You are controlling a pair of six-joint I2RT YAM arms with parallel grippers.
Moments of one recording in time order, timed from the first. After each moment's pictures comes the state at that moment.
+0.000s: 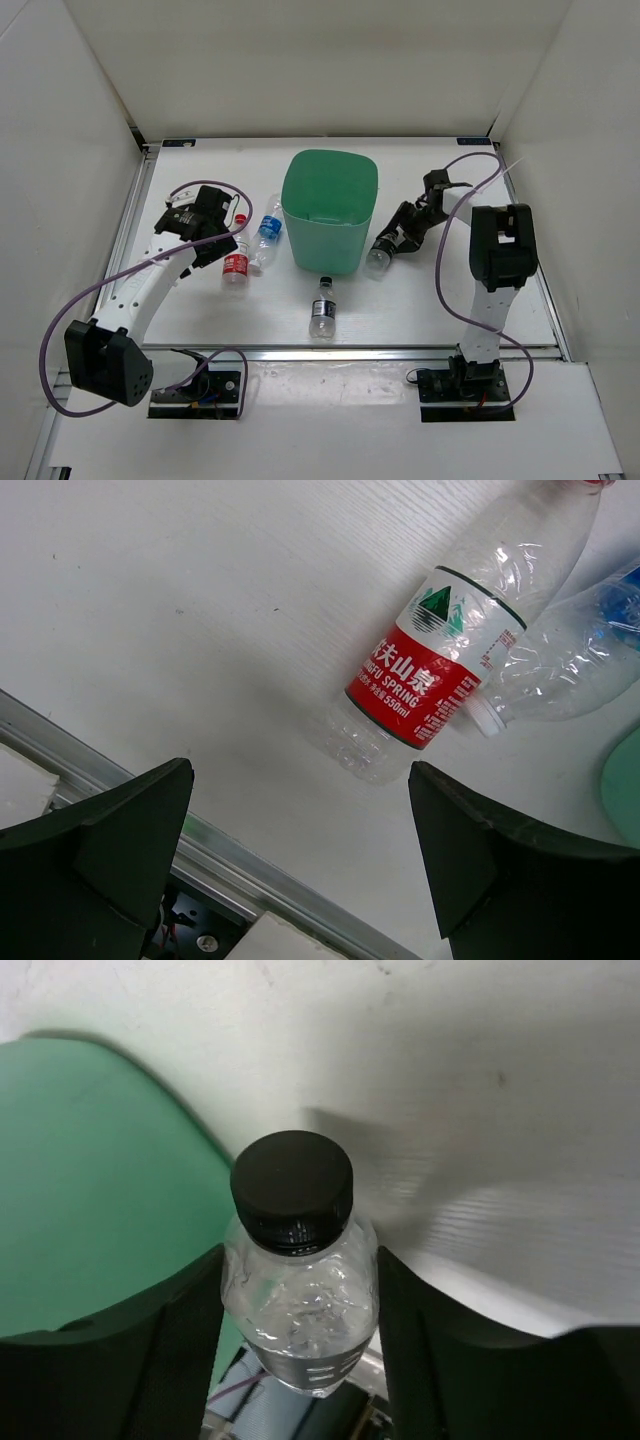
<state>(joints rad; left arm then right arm) -0.31 1.27 1.14 -1.09 -0.48 -0.81 0.12 2.01 1.34 -0.69 -0.58 0.69</state>
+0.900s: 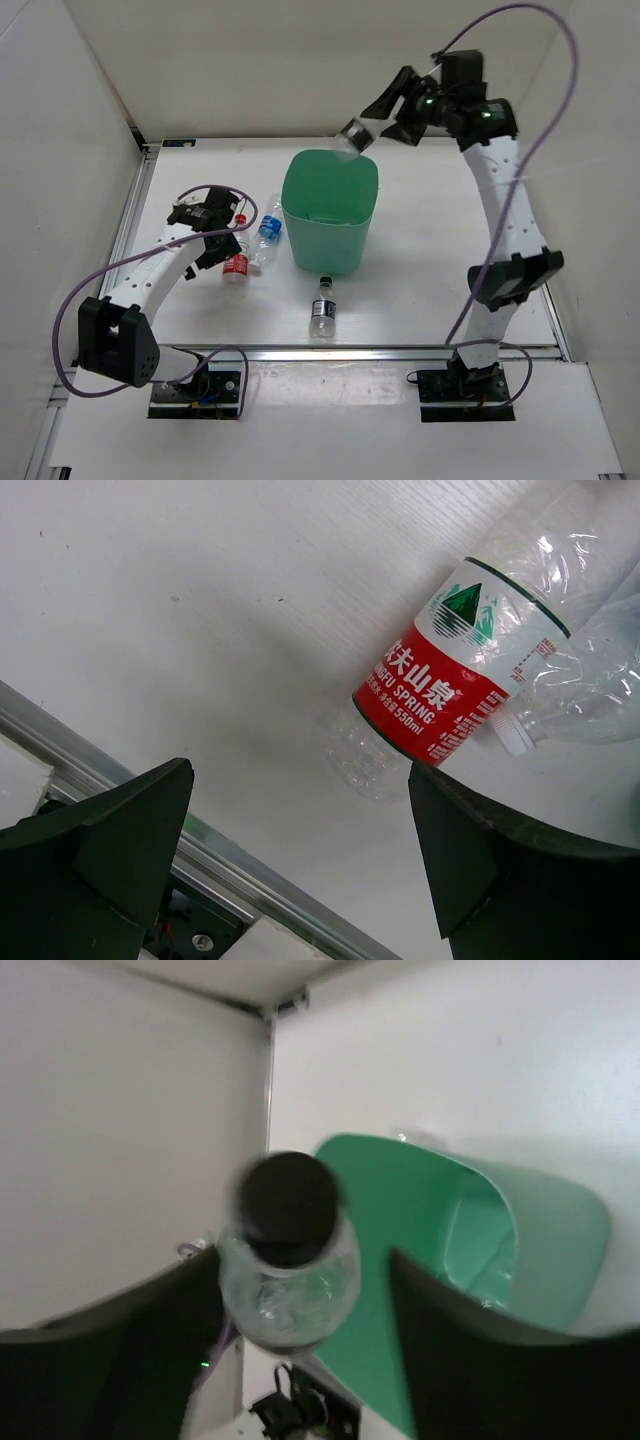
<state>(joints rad) -0.31 1.36 1.12 -1.08 -0.49 -0.84 0.27 1.82 2.37 -0.98 -0.39 0.78</state>
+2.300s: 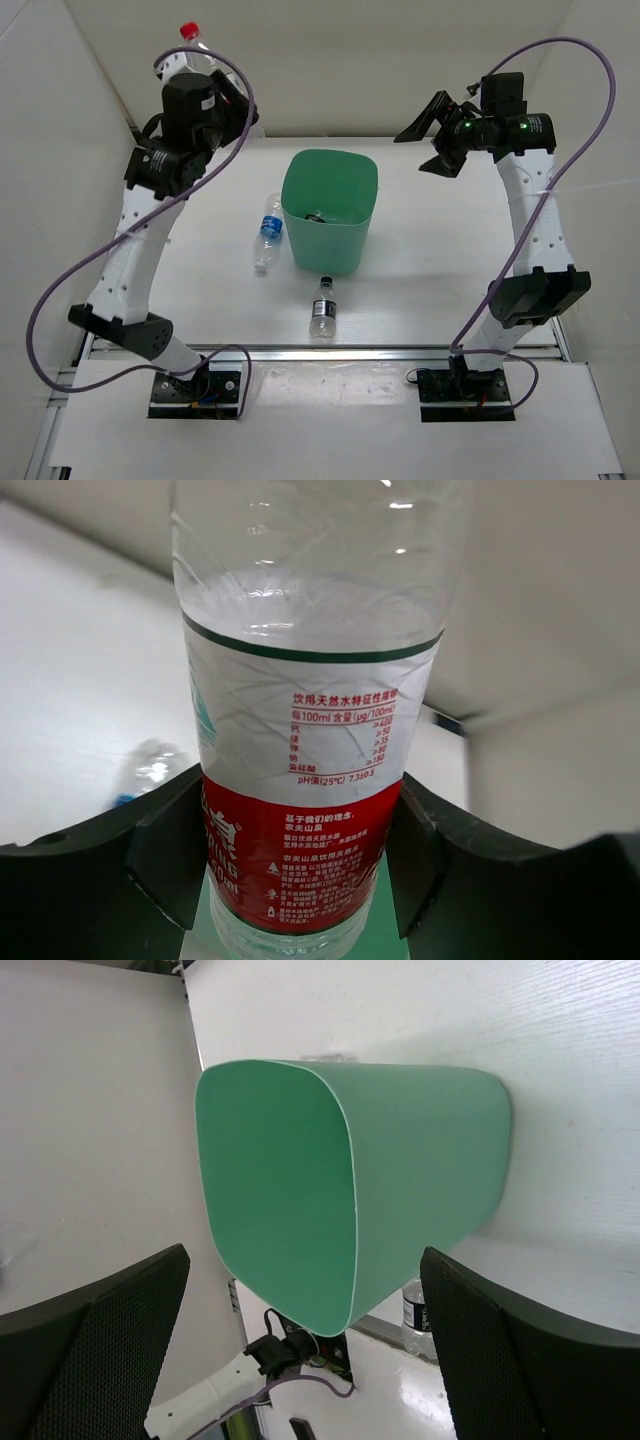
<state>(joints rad) -0.39 1.57 2.07 -0.84 -0.34 -0.72 0.11 1.70 2.10 -1.14 -0.52 0.72</state>
